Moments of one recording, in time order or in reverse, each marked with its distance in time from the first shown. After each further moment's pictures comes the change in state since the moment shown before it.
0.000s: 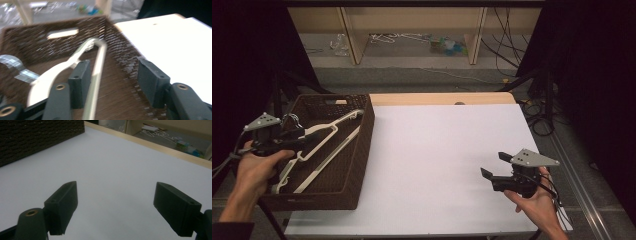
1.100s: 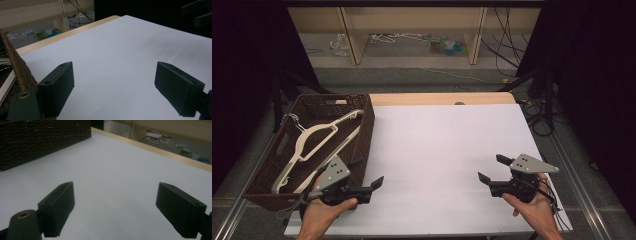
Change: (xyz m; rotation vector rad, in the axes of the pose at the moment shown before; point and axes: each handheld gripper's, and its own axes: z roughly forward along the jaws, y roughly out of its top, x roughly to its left) left arm -0.154 -0.066 0.028 -0.109 -0.235 0.210; right arm 0.009 -0.009 0.000 -0.049 0.035 -0.006
